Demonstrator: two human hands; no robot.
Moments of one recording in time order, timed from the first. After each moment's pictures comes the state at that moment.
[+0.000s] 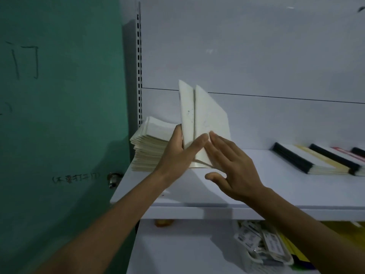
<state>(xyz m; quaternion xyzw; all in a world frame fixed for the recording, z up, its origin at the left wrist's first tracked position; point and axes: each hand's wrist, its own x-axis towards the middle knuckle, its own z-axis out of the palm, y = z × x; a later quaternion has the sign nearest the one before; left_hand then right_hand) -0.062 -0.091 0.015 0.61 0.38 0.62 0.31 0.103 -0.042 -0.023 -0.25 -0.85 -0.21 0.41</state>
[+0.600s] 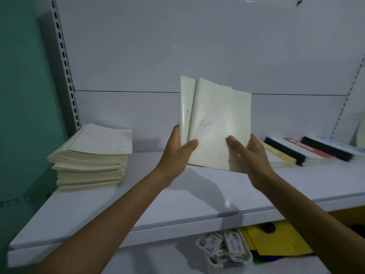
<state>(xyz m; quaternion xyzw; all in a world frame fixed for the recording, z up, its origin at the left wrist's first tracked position) 0.070 -0.002 0.015 0.64 0.36 0.58 0.35 0.262 0.022 -0.002 -0.44 -0.55 0.35 0.61</state>
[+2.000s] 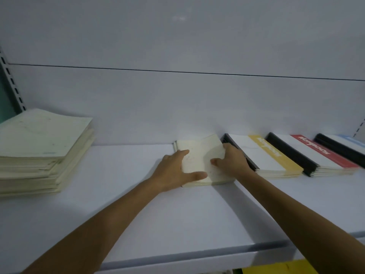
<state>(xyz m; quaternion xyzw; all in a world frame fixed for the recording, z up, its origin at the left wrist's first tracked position) 0.135 0.132 -0.071 0.73 0.61 0.25 0.21 0.325 0.185 -0.061 -0.66 -0.69 0.14 0.24</state>
